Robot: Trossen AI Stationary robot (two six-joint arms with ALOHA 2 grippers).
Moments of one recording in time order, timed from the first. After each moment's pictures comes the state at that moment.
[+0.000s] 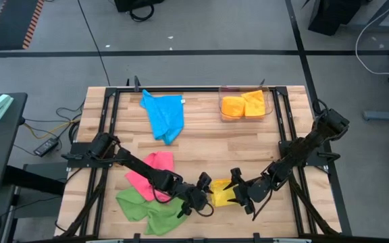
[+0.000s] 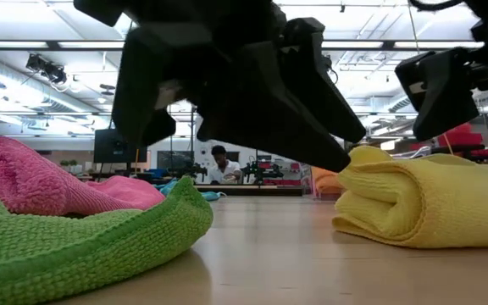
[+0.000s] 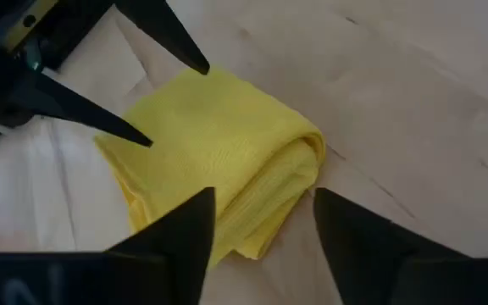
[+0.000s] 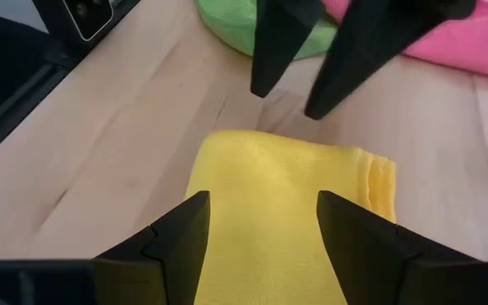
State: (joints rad) left arm -0.44 2.07 1.31 0.08 -0.27 0.46; right arm 0.69 1.57 0.62 0.22 0.37 0.15
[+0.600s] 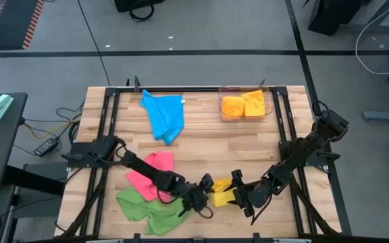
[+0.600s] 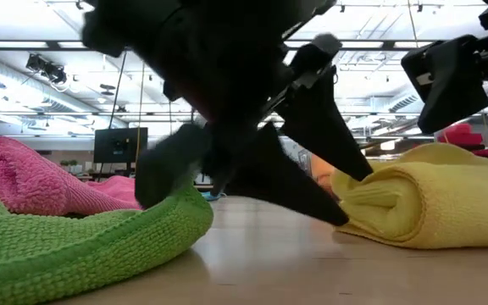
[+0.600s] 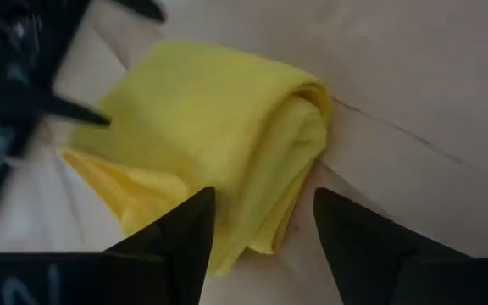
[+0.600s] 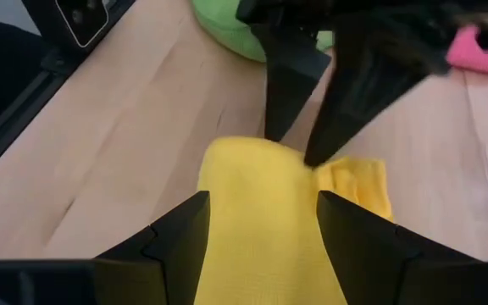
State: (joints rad) left arm -0.43 2.14 1.31 0.13 -0.29 0.69; right arm 0.73 1.59 0.68 0.14 0.43 0.21
